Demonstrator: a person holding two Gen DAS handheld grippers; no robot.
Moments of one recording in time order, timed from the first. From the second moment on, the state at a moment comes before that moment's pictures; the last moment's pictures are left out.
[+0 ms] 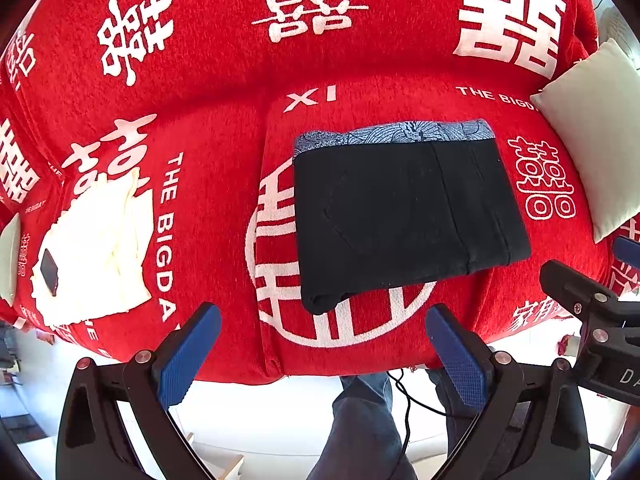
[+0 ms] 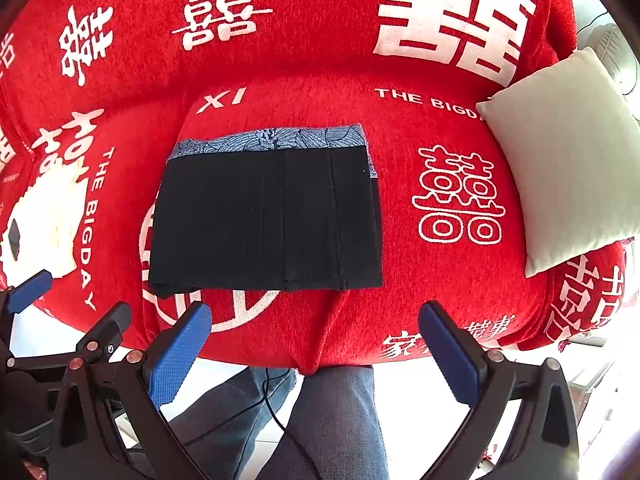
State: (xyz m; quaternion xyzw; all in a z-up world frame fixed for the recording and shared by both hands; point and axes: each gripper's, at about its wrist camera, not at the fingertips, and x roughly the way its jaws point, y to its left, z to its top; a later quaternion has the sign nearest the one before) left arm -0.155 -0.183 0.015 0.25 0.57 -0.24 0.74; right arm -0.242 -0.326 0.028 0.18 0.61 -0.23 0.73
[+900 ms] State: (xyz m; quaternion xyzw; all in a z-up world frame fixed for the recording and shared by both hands) left arm -0.158 -0.183 0.011 0.26 0.58 -0.23 0.74; right arm -0.241 -0.323 0.024 0.18 0.62 -0.22 0.73
